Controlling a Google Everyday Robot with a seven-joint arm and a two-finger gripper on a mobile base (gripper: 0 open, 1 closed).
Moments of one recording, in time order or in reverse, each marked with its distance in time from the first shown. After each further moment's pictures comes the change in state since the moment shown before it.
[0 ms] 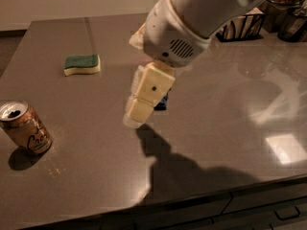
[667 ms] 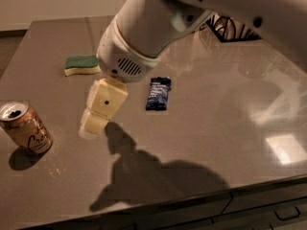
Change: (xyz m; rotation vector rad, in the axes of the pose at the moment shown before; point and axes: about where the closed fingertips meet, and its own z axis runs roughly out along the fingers) arm -0.041 0.006 0.060 -0.029 -0.033 0.019
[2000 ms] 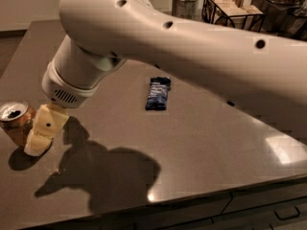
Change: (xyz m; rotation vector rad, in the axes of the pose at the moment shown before) arm -0.052 0.000 0.116 -0.016 -0.043 0.041
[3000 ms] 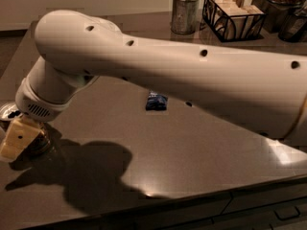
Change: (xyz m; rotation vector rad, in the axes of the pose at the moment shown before) arm -0.032 0.016 0.059 -0.082 -0.082 -0.013
